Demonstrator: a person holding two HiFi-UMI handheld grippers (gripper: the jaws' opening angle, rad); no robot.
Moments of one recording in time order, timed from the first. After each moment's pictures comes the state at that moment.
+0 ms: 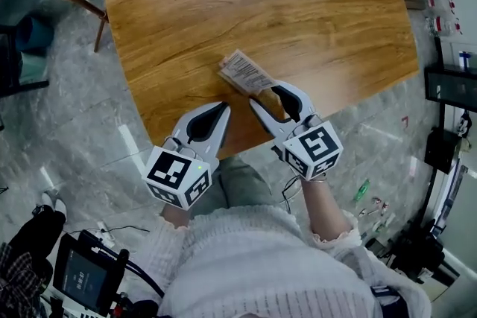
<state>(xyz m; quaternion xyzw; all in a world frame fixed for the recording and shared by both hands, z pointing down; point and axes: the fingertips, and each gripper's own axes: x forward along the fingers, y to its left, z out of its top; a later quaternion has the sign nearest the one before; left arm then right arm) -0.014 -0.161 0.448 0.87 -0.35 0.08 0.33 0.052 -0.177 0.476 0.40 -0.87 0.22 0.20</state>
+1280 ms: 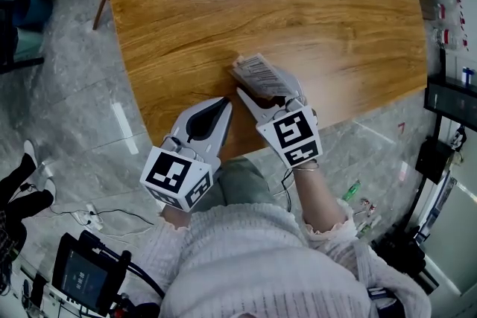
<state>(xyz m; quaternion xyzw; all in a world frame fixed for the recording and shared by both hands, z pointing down) -0.031 -0.165 0.448 0.85 -0.39 0.07 0.35 0.014 -0.200 0.511 0.34 -0.86 0.16 0.35</state>
